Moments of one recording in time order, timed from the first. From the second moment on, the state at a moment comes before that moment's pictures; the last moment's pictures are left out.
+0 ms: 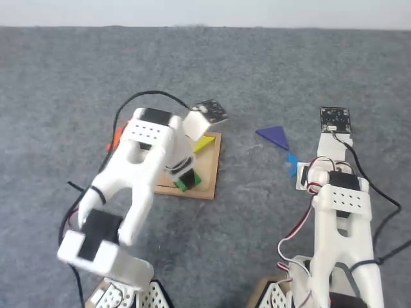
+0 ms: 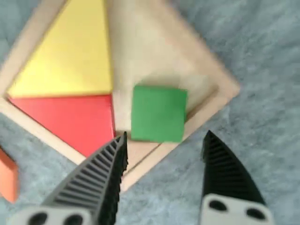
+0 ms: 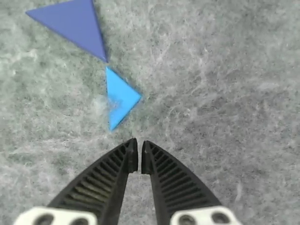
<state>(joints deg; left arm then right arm) 10.0 4.2 19.9 77.8 -31.3 7.0 -33.1 57.4 47.5 6.5</state>
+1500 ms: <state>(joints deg) 19.5 2.6 29.1 70.2 -29.6 7.1 -33.1 57.4 47.5 6.5</state>
